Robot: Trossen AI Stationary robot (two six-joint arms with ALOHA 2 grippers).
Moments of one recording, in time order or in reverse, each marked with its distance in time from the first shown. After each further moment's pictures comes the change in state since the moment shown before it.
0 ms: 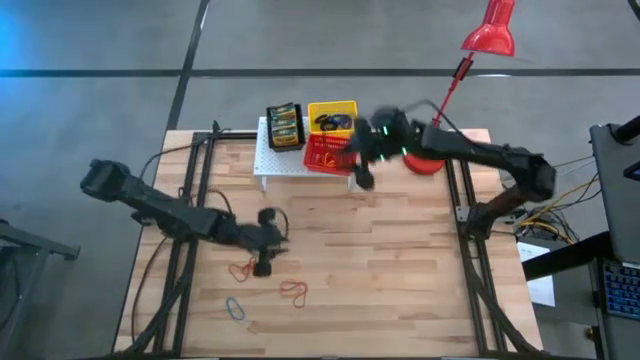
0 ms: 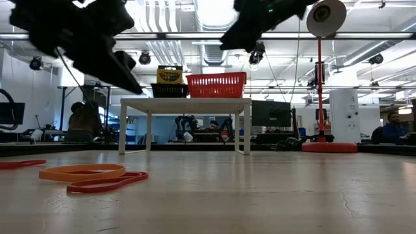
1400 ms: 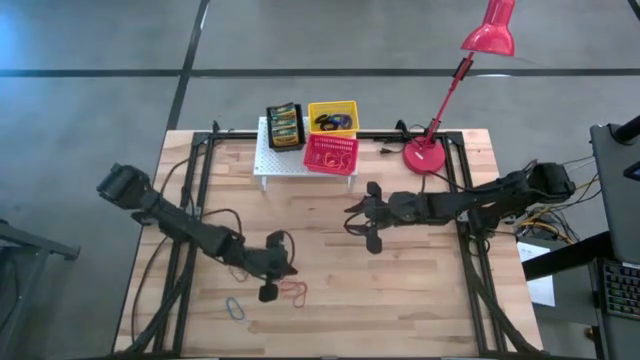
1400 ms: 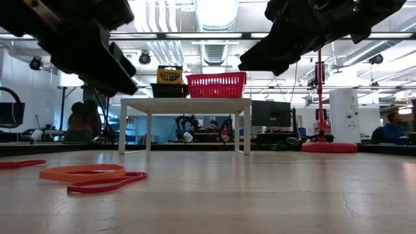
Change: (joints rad) left arm -0.156 0.214 0.057 0.190 0.020 -0.233; right arm 0.472 -0.139 -0.647 0.664 0.451 0.250
